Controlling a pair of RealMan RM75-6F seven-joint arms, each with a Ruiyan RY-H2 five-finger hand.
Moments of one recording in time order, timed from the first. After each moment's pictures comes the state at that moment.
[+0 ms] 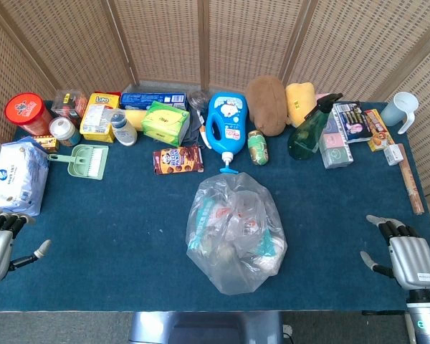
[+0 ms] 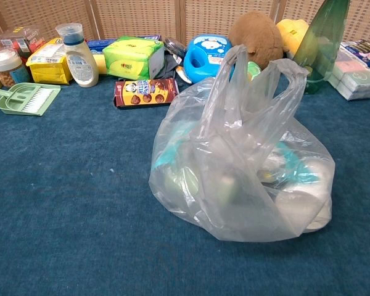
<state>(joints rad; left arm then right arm) -0.09 -1.10 -0.03 -1.72 1.44 1.45 0.23 0.09 -1.10 0.05 -1.66 -1.50 1.45 -0.06</state>
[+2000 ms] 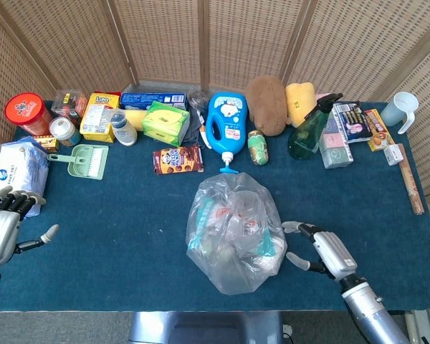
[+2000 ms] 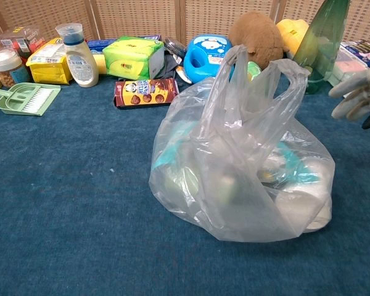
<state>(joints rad) -0.17 -1.04 -0.09 -1.76 1.49 1.43 0.19 0.31 -1.14 0.04 -1.91 -1.52 1.14 0.26</state>
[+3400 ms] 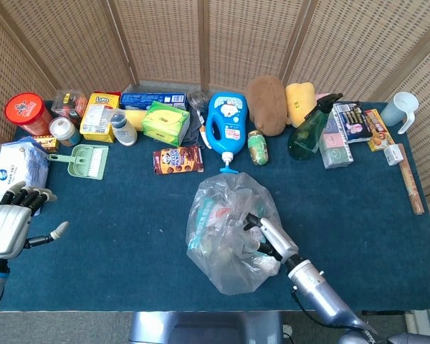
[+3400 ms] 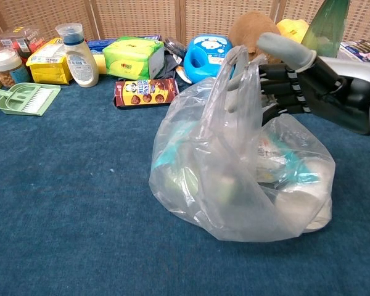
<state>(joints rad) -0.21 -1.05 -0.09 -1.76 1.48 1.40 0.18 0.53 -1.36 0.19 -1.95 -1.22 0.94 0.31</state>
